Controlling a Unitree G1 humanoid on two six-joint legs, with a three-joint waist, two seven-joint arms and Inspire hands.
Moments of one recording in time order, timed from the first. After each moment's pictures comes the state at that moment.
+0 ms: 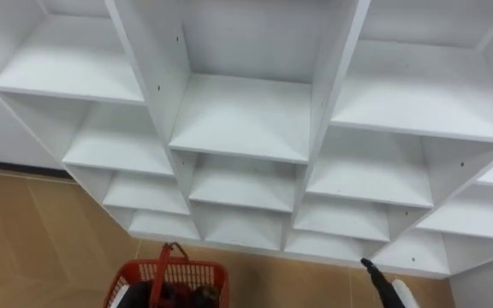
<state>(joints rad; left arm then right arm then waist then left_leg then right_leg) 0.22 0.24 -0.18 0.88 -0.16 -0.26 0.02 0.25 -0.30 0.23 0.87 -0.21 -0.31 -0.23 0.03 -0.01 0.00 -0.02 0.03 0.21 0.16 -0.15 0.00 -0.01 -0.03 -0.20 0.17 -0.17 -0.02</state>
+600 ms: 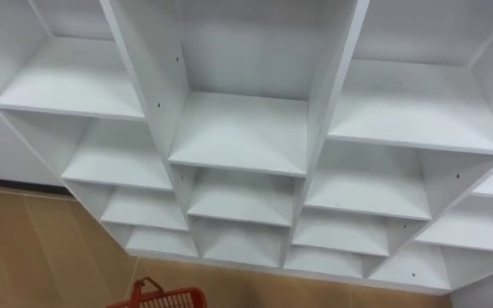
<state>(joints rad) 0.22 0.21 -0.04 1.04 -0.16 -0.22 0.03 0.22 -0.23 0.09 1.18 0.21 -0.22 -0.07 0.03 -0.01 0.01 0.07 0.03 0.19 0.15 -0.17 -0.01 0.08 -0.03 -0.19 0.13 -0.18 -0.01</state>
